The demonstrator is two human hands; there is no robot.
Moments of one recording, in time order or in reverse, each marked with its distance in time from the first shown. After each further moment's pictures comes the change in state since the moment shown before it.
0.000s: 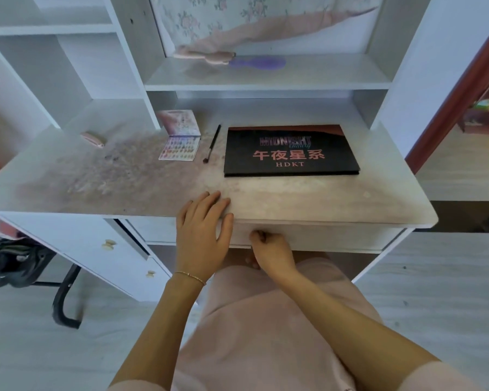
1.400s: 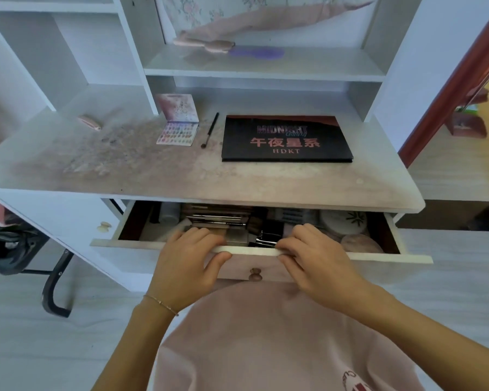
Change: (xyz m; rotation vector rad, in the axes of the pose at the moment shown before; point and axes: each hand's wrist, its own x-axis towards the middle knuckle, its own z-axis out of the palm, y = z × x) left_hand -0.058 -0.002 -0.033 0.031 -0.244 0.176; right_hand -0.087 -0.007 -0.089 -0.854 0.037 -0.891
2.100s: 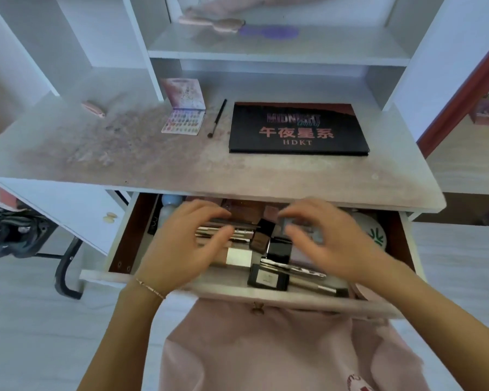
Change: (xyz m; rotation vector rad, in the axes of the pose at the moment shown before) left_hand 0.018 0.002 -0.032 -0.358 0.017 -0.107; right_hand 0.028 0.012 -0.024 0.356 -0.072 0.034
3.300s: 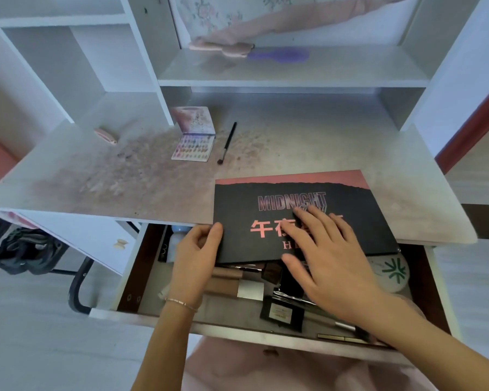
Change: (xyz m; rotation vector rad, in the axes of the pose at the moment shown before) left_hand 0.033 -0.021 0.029 -0.598 0.263 -0.651; right_hand 0.022 -0.002 0.020 -0.505 -0.039 0.125
